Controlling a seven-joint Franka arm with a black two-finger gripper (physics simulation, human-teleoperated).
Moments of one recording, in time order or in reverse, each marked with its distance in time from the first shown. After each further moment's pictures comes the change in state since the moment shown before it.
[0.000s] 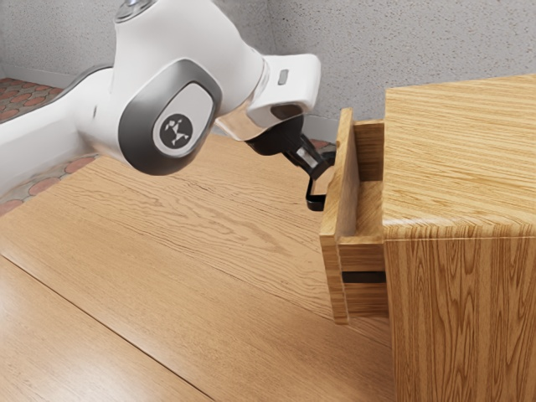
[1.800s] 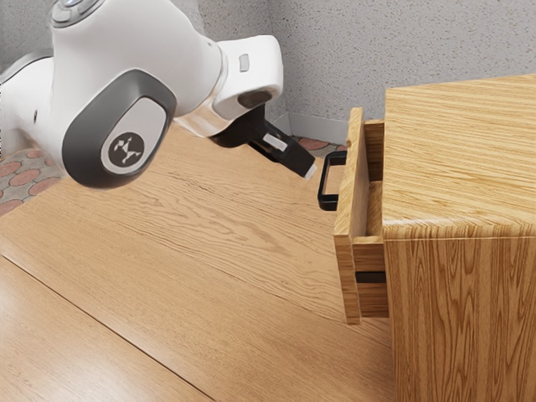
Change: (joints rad) arm -0.051 -0.142 0.070 -0.103 0.156 0.066 -0.284
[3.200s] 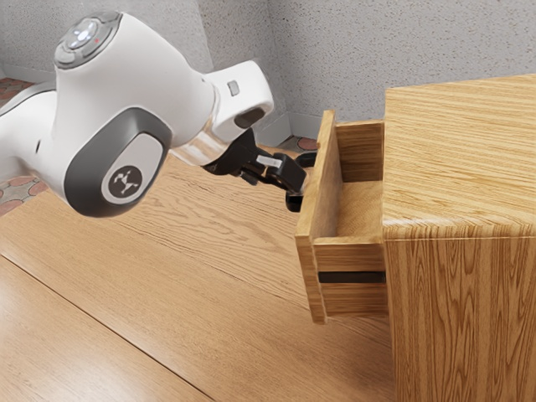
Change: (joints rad) arm 0.006 -0.066 0.036 -0.152 -0.002 0.058 -0.223
